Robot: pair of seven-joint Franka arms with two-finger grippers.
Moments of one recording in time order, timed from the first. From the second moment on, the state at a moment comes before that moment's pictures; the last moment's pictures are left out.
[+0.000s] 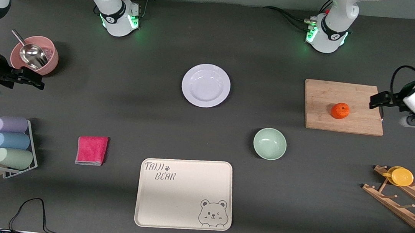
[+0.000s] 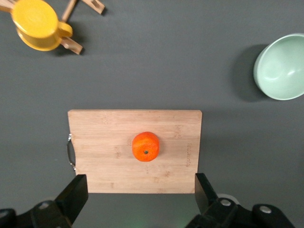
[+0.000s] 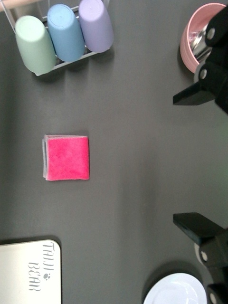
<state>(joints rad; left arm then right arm) 0.08 -0.10 -0.05 -2.07 0.00 1.84 0.04 0.05 0.04 -0.08 -1.65 0.01 1.62 -0.05</state>
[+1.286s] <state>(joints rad) 0.09 0.06 -0.03 -2.67 0.00 2.67 0.07 0.39 -0.45 -0.06 -2.20 0.02 1.73 0.42</state>
